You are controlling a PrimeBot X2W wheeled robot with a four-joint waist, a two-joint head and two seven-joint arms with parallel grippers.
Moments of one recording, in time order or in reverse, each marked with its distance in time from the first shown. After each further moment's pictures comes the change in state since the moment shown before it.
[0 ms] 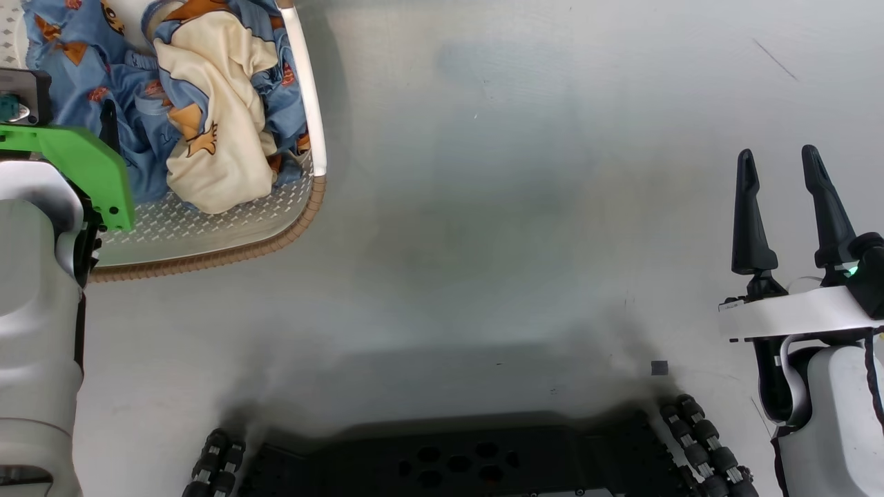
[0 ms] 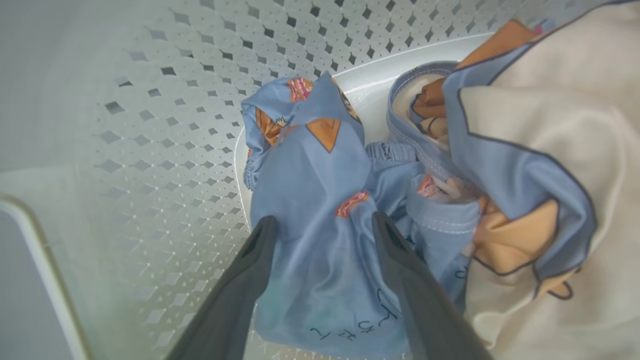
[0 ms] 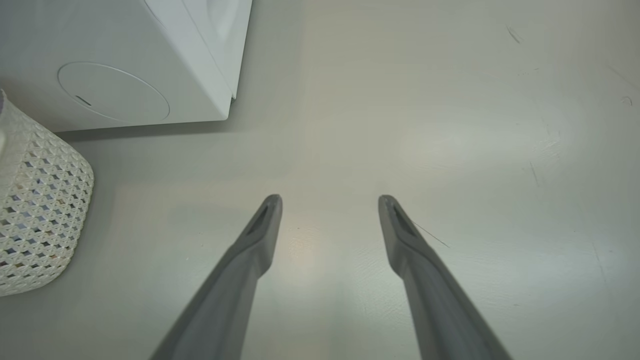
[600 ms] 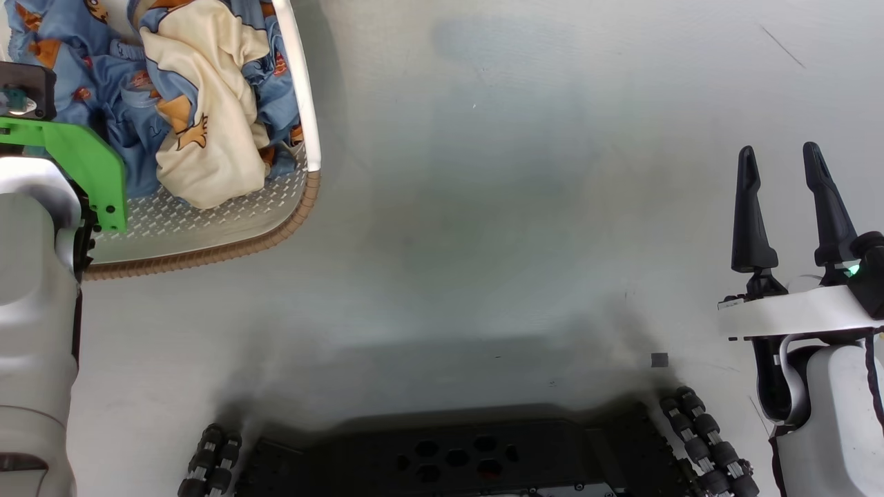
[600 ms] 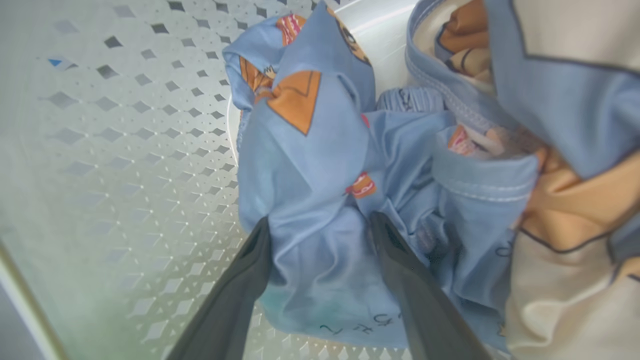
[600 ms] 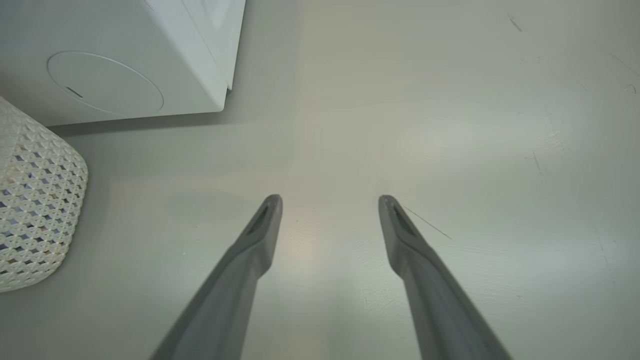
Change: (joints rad) left arm -0.052 0.008 -0.035 0.085 0.042 0.045 0.037; right arm 0.000 0.009 -0.005 -0.014 0.000 0.000 0.000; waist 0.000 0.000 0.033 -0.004
